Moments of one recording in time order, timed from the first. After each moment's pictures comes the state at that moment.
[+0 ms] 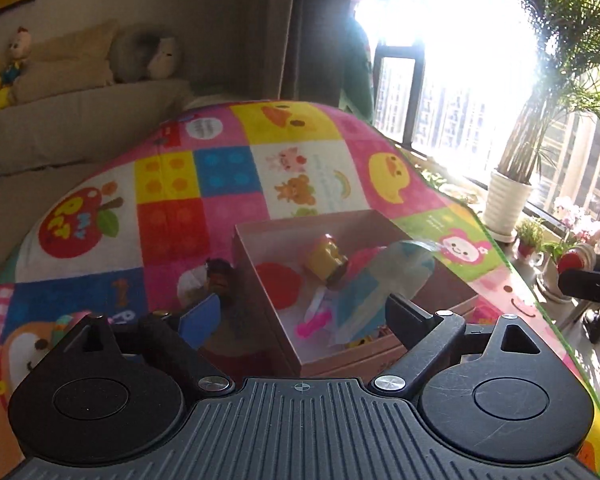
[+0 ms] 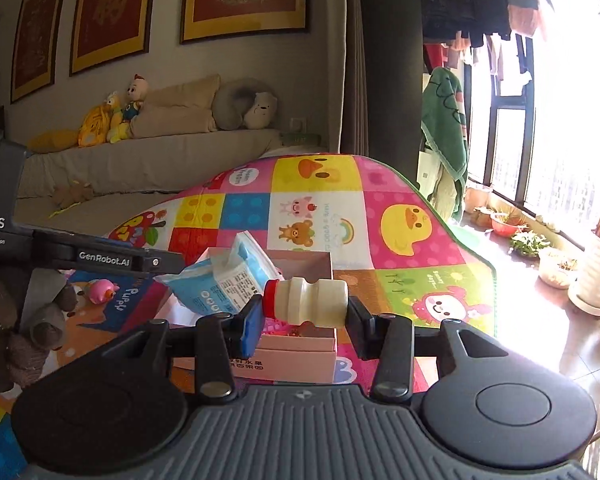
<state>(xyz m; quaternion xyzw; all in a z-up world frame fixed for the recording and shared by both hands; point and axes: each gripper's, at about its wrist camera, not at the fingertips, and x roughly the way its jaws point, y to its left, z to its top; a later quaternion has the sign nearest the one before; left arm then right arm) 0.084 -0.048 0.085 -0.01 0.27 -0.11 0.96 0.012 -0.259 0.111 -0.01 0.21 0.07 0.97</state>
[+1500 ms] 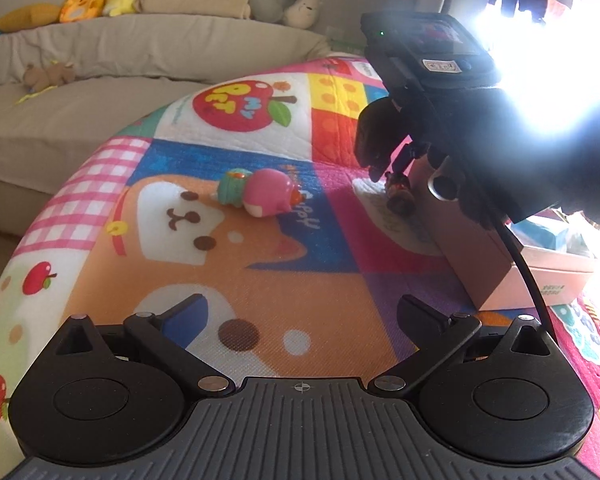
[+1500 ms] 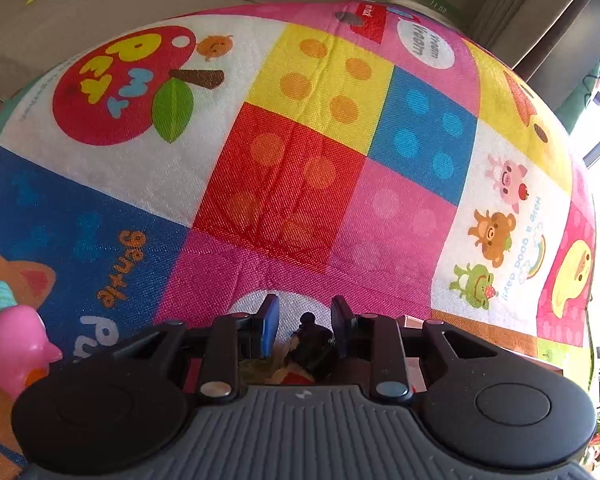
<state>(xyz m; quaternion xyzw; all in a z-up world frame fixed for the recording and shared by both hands) 0.037 0.082 0.006 -0.12 0.30 0.02 0.95 0.313 0.039 0.015 -0.24 0.45 0.06 0.86</state>
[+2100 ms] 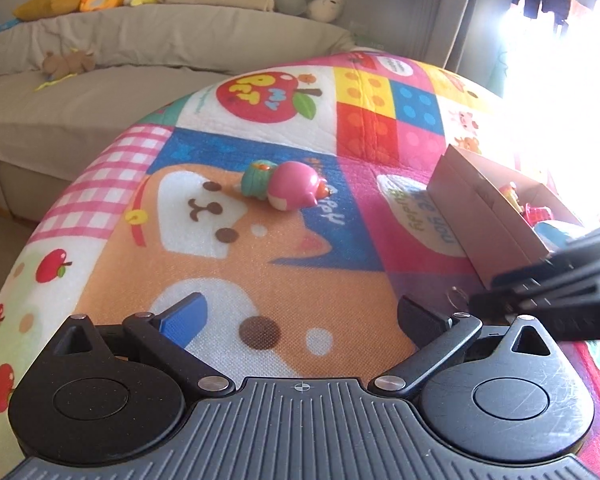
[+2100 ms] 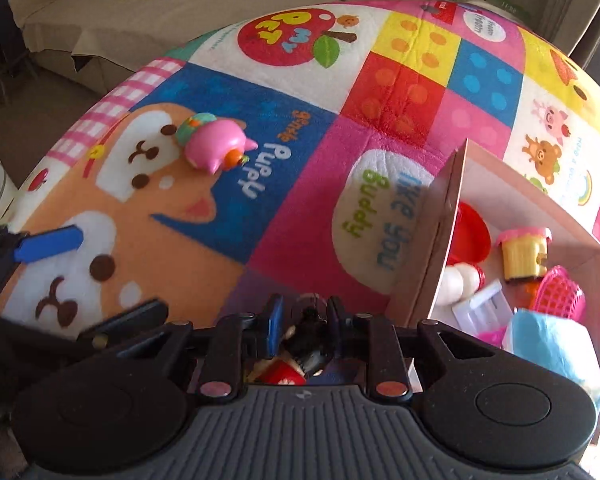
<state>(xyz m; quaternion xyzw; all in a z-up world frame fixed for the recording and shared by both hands) 0.041 0.086 0.002 -0.12 0.32 0.05 0.94 0.131 -0.022 0.037 -0.21 0.45 0.22 0.84</state>
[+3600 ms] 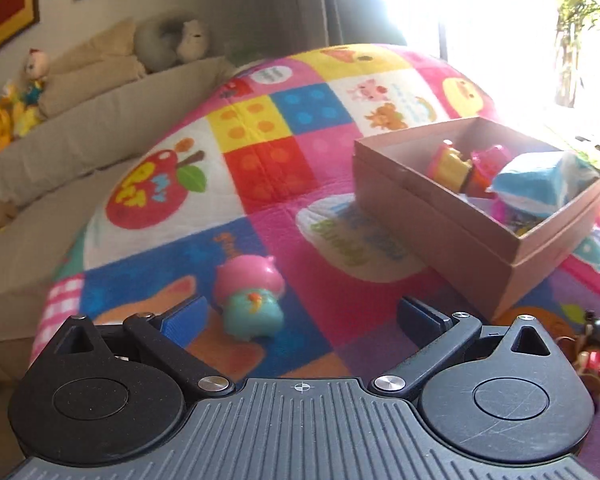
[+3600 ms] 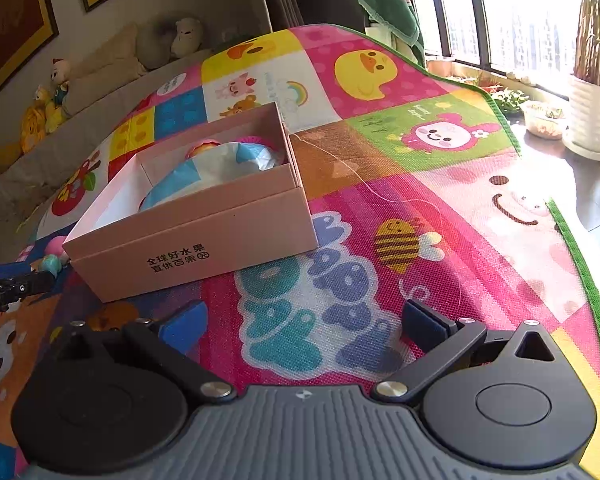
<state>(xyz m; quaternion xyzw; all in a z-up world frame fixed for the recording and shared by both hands) 0.106 0.027 0.021 0.10 0.29 -0.03 0.95 0.052 -0.269 -0.012 0.12 0.33 0.02 0.94</state>
